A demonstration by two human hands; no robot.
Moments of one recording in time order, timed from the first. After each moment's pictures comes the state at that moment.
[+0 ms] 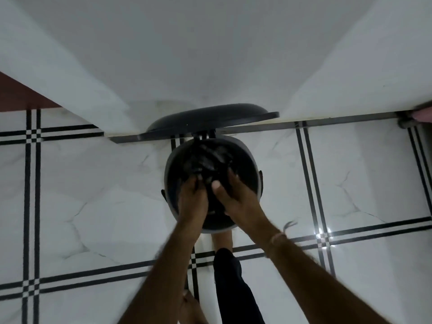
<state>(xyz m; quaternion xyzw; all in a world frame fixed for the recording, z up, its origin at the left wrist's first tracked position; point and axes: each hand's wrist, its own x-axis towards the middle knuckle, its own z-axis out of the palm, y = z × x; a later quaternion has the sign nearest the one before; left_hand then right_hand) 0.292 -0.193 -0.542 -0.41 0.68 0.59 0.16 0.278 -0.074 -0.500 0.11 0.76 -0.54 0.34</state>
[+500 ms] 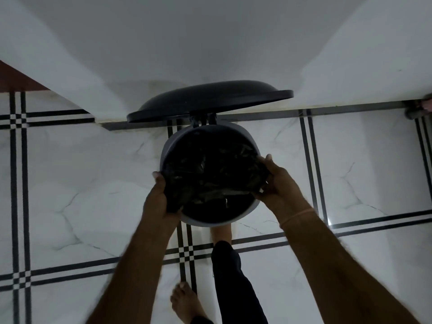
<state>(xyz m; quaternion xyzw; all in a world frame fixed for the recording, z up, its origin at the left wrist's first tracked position) 0.318 -0.246 -0.568 -0.49 0.30 0.81 0.10 0.243 -0.021 -0.542 0.46 0.46 -0.71 0.25</state>
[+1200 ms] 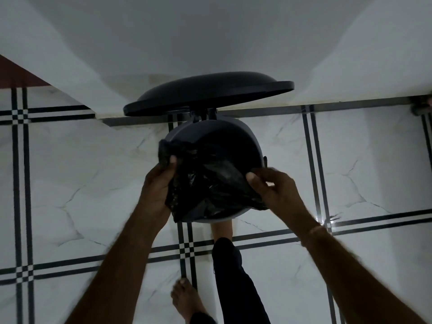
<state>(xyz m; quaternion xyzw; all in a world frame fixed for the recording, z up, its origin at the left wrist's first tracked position) 0.310 -0.255 -0.551 -0.33 0.45 0.82 0.13 0.277 0.005 -0.542 0.07 0.83 -0.48 0.25</state>
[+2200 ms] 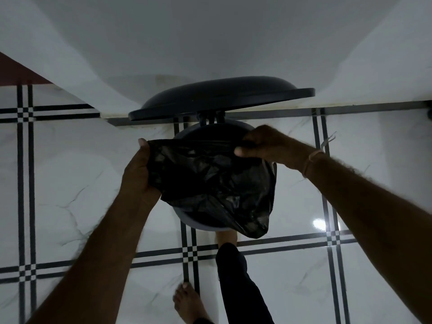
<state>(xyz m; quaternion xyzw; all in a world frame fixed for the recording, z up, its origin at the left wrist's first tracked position) 0.269 -0.299 -0.564 -0.47 0.39 0.79 0.08 0.139 -0.024 -0.567 -0.14 0.78 -0.42 0.44</state>
